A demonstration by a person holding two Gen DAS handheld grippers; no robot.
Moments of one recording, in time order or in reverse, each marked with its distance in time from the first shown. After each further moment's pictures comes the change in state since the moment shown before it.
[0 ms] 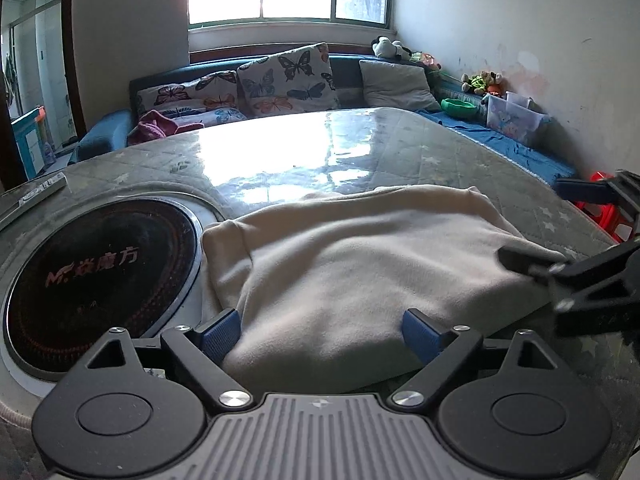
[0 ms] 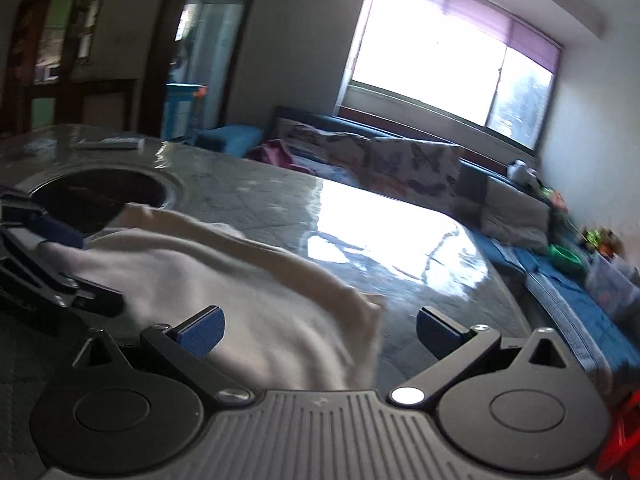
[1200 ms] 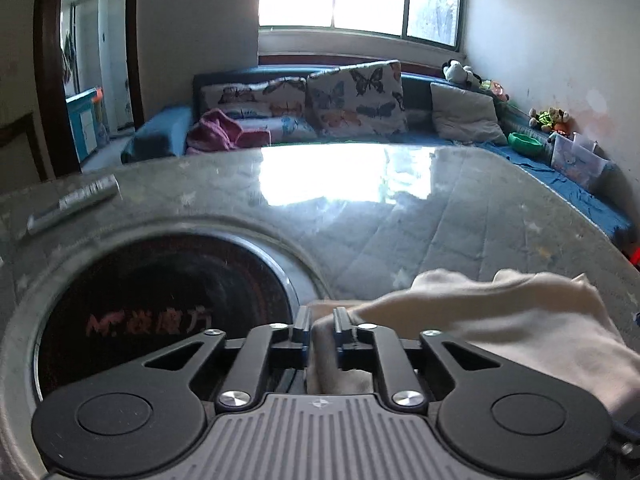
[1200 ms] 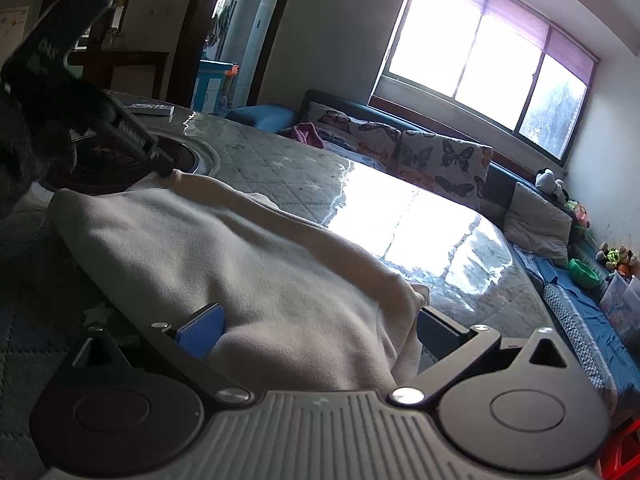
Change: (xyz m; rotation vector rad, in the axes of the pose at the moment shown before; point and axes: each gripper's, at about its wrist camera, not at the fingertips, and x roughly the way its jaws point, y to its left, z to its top) left arm 0.042 0.063 0.054 -0.132 -0.048 0.143; right arm 0.018 0.016 -0.008 -0.080 0.036 0.045
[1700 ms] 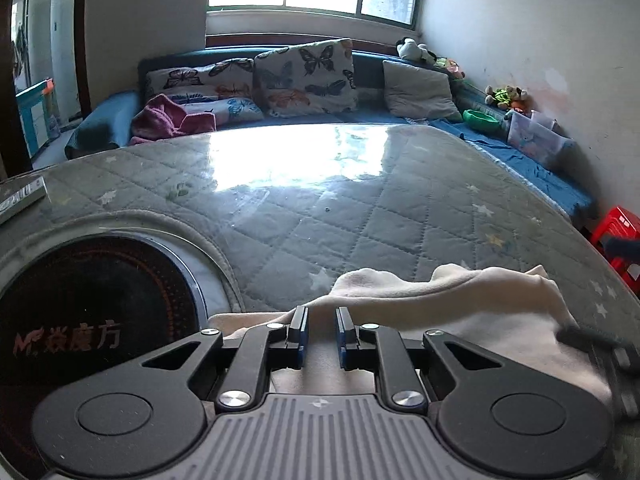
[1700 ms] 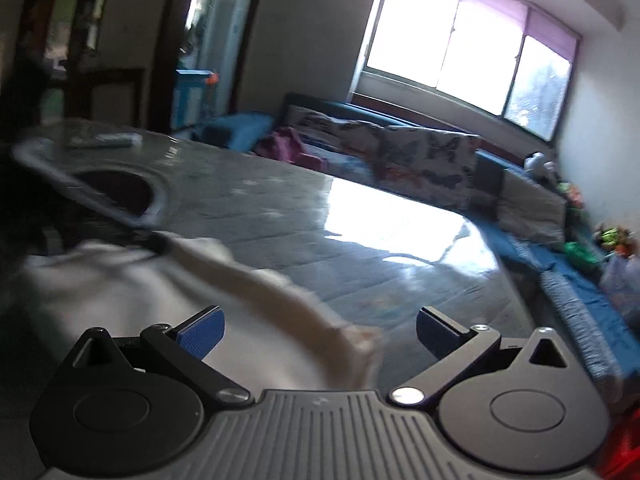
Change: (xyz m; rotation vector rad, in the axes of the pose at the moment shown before) left arm 0.031 -0.036 0.009 0.038 0.080 -0.135; right arm 0.025 -0.056 0.039 0.082 0.021 -0.022
